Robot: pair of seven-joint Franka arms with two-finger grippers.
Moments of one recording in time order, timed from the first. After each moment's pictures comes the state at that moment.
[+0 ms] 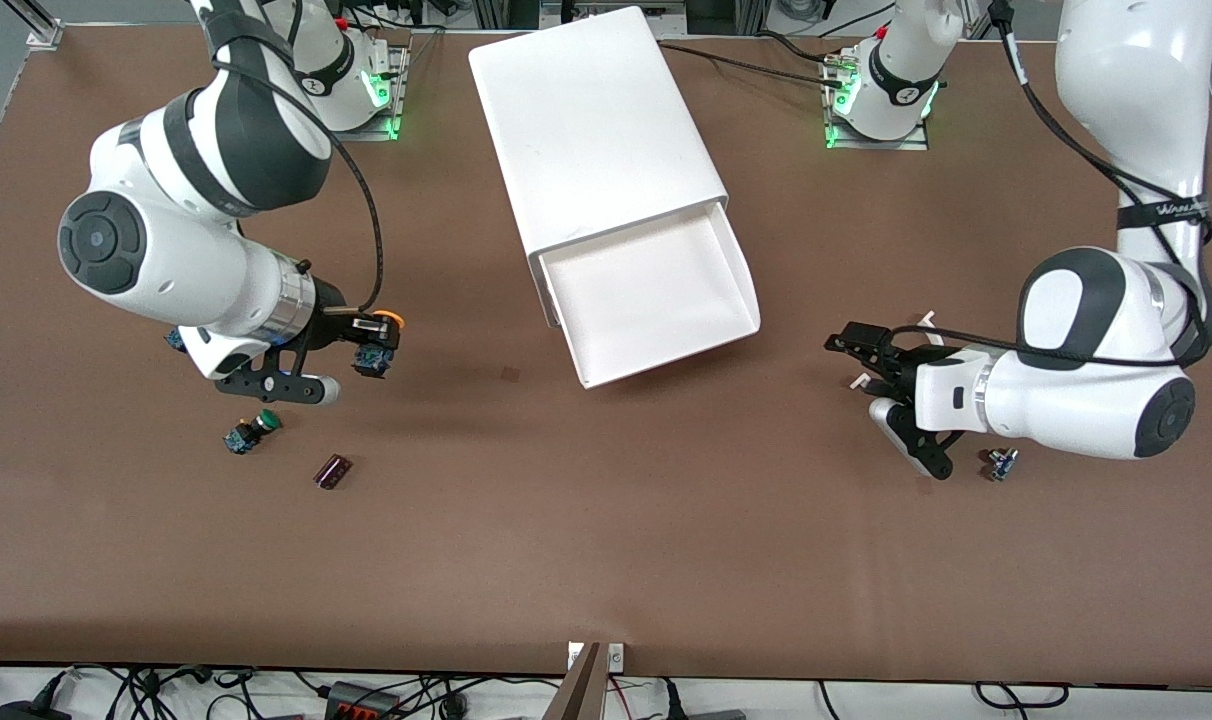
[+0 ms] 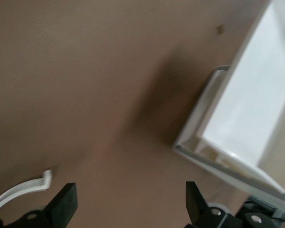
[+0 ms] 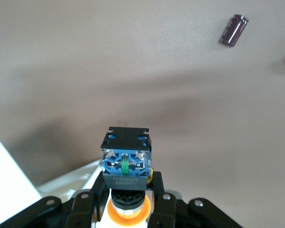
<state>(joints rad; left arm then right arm) -0.07 0.60 -0.08 -1.26 -0.33 1.51 0.52 0.35 0.38 -0.02 -1.41 0.23 1.74 0.52</state>
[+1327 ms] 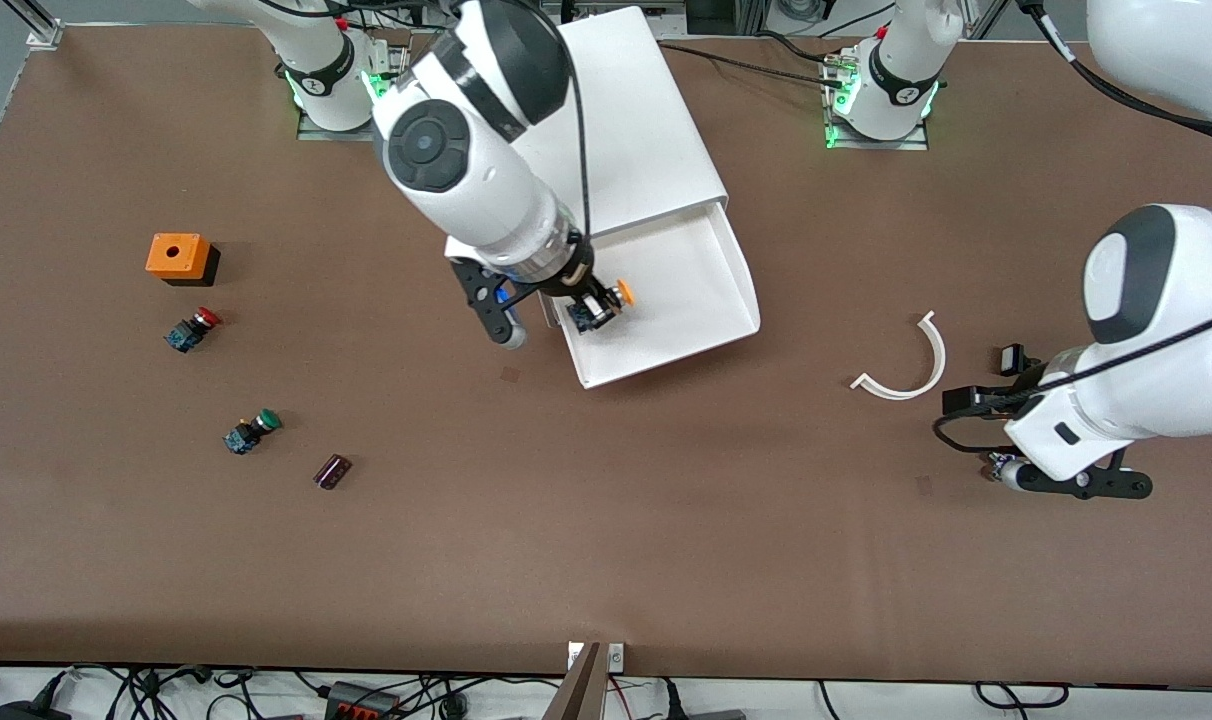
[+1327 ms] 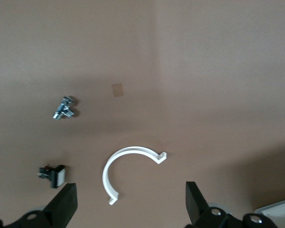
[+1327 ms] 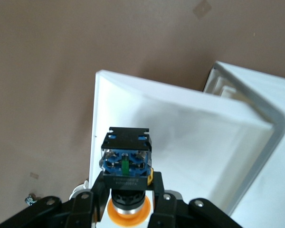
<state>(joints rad) -0.03 0.60 -0.06 -1.11 0.00 1.56 -0.06 0.70 0.58 -0.02 -1.19 0.33 1.93 1.62</state>
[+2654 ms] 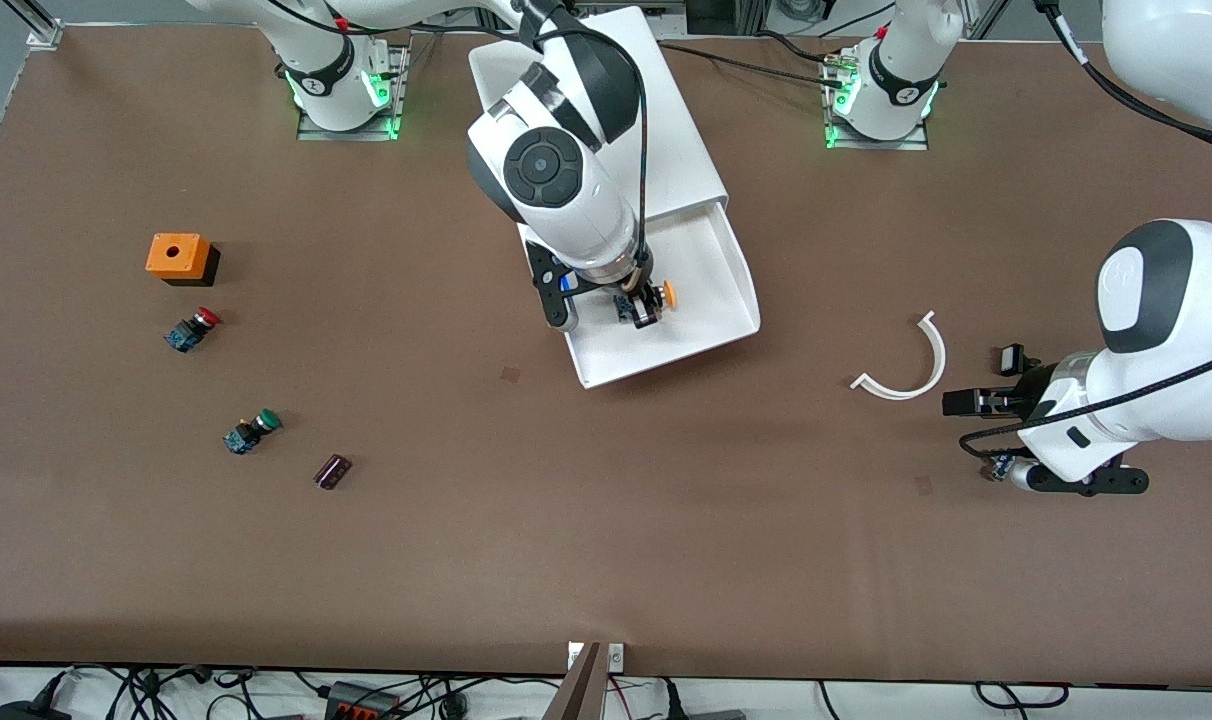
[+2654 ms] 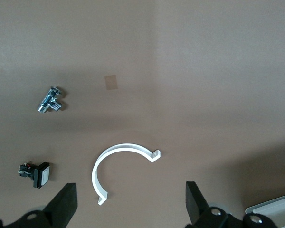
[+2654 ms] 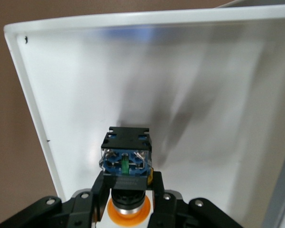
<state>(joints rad) 0.00 0.57 -0.07 -1.22 -0.04 1.61 -0.06 0.78 0.68 -0.03 -1.17 0.31 1.98 1.93</state>
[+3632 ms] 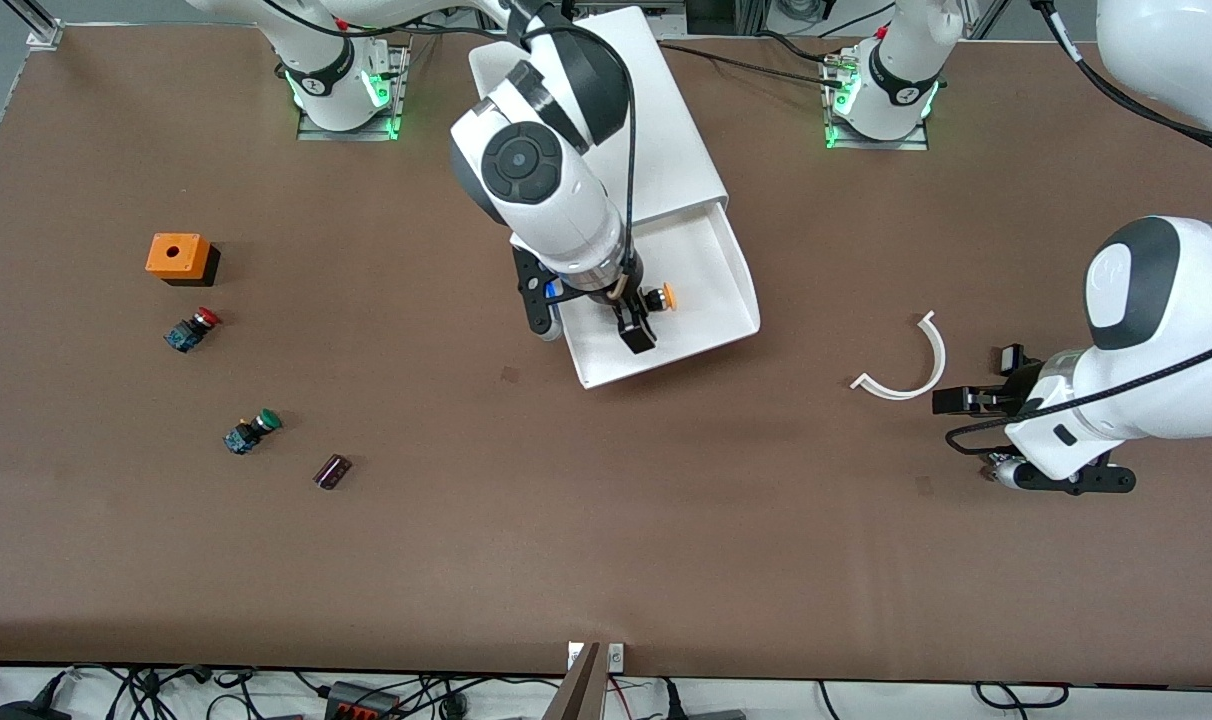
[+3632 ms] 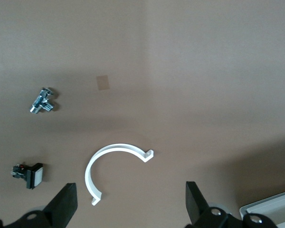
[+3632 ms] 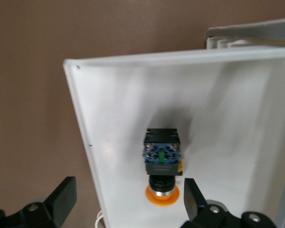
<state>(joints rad) -0.02 0.57 -0.09 -1.22 -0.04 1.61 -0.11 0.78 0.66 -0.09 -1.12 0.31 1.98 1.93</state>
